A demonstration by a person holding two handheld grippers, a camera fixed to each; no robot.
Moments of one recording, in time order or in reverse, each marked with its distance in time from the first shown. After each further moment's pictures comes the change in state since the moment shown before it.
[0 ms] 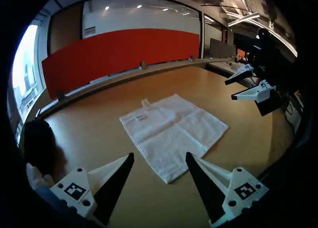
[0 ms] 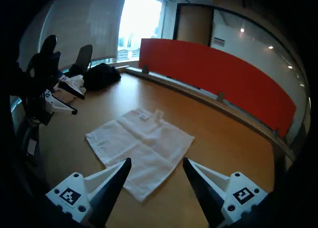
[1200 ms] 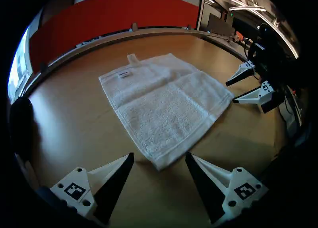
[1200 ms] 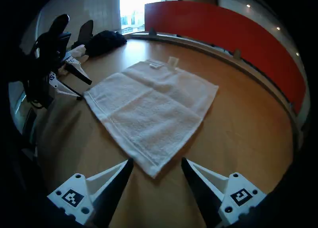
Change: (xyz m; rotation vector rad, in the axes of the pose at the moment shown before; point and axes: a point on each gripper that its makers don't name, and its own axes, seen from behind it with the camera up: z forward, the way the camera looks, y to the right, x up) left arm -0.091 0.017 0.065 -0.100 -0.247 -0.037; right arm -0.120 -0.036 0.039 0.106 -0.243 0.062
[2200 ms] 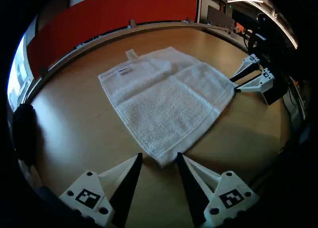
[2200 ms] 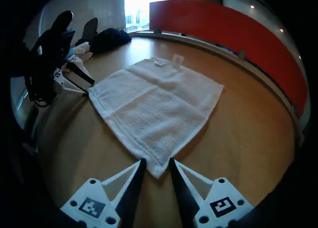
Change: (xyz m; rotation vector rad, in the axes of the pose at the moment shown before) left arm -0.006 -0.002 0.008 0.053 -0.042 0.050; right arm -0.002 -0.004 0.003 0.031 -0.006 -0.020
